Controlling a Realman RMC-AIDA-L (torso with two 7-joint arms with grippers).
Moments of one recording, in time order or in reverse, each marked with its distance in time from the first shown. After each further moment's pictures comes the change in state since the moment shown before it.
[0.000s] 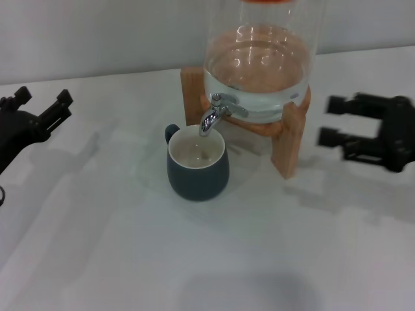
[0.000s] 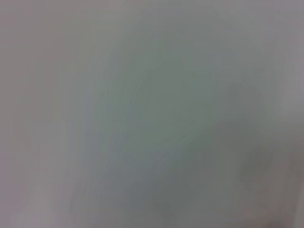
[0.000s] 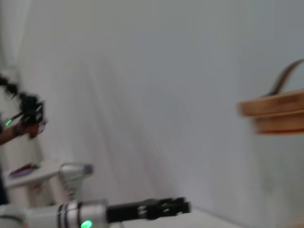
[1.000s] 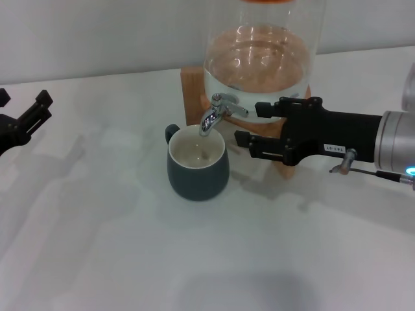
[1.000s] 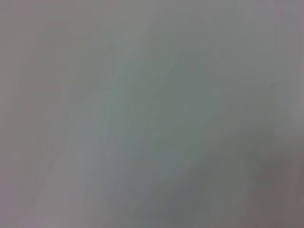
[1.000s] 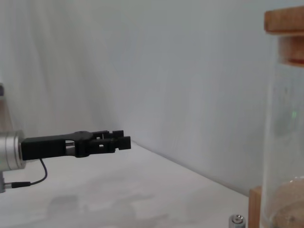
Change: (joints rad) left arm 0.071 0.002 -0.012 0.068 -0.009 -0.011 -0.001; right arm -0.080 0.000 -0.539 -0.398 -0.237 -0.704 0.277
